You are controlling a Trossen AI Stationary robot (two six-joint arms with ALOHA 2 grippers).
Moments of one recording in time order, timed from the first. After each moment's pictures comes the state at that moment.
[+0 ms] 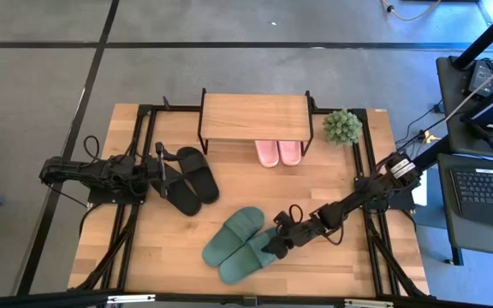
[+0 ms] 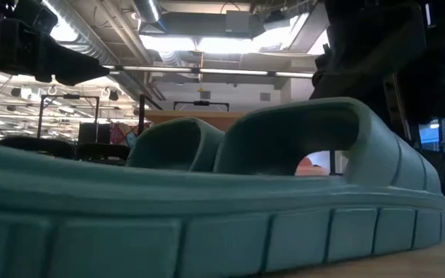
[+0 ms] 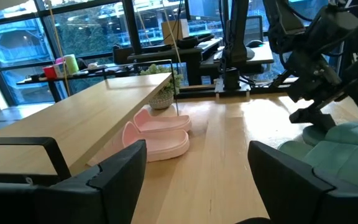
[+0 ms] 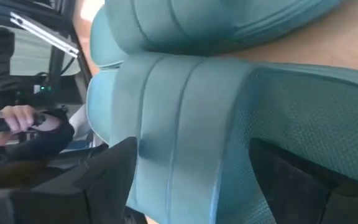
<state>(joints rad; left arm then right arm) -0.07 0.00 0.05 -0.07 -0.30 0.11 0.54 1.83 0.75 0.48 0.15 1.41</state>
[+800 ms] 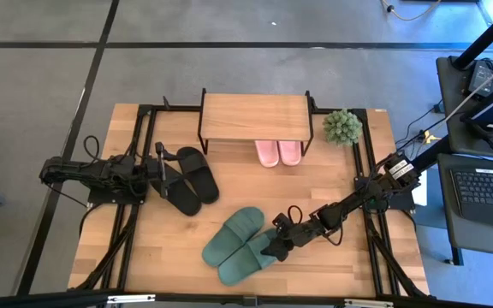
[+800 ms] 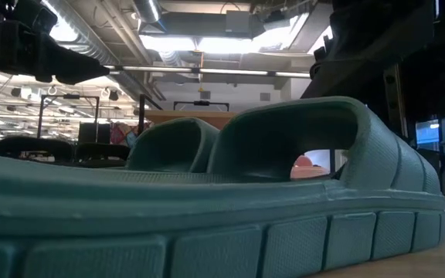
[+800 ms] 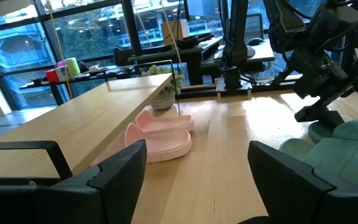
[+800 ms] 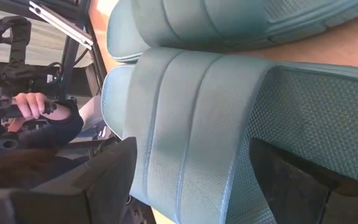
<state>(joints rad) -0.07 0.00 0.05 -0.07 -0.31 0.14 0.53 1.84 0.75 0.53 0.14 1.35</state>
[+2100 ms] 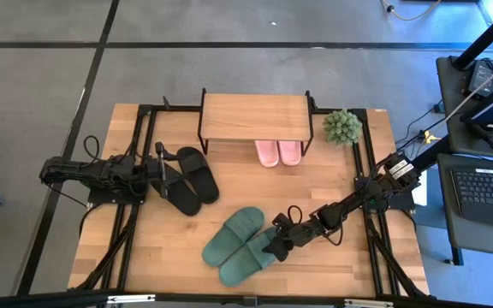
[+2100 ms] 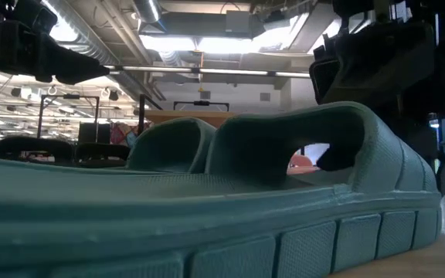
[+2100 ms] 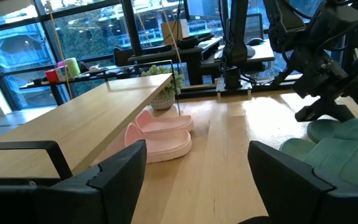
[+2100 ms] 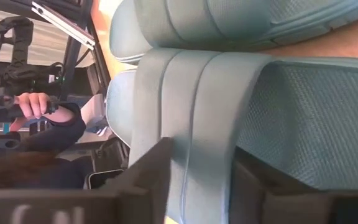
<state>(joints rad) -0.07 0.00 0.05 -0.07 -0.31 0.14 0.53 1.84 0.75 0.54 0.14 1.35</state>
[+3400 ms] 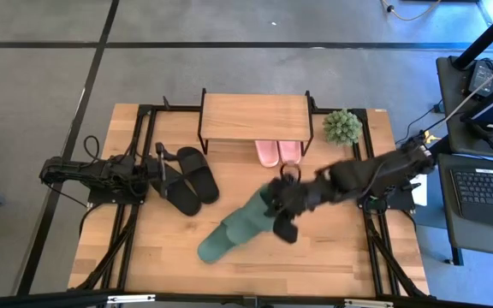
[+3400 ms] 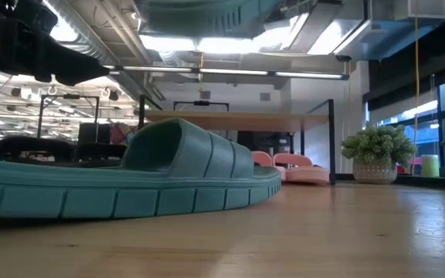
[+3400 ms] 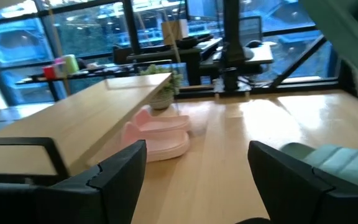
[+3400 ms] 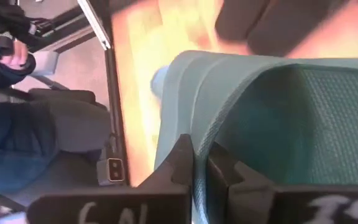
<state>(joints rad) -0.07 0.00 0.05 -0.07 -0.29 0.11 0.36 1.64 1.74 -0.92 0.10 0.63</state>
